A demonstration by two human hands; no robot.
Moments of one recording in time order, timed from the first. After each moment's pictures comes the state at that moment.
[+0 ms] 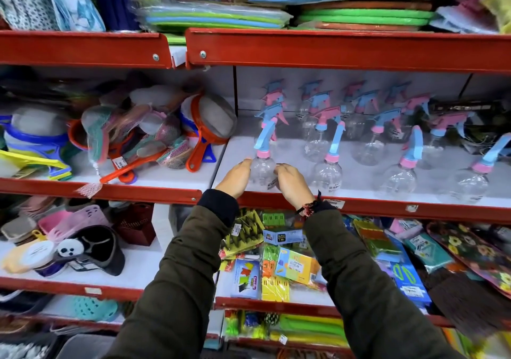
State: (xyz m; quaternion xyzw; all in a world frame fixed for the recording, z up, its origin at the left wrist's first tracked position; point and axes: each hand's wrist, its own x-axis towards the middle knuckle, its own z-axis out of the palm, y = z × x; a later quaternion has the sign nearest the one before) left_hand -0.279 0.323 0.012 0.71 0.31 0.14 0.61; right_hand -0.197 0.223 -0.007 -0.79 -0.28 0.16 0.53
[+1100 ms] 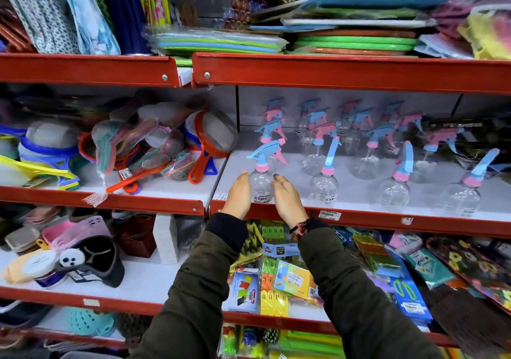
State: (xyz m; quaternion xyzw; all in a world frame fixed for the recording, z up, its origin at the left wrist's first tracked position) left_hand -0.292 0.299 0.008 0.68 0.31 0.26 0.61; right_hand -0.220 0.216 -0.005 -0.75 -0.28 0.17 0.57
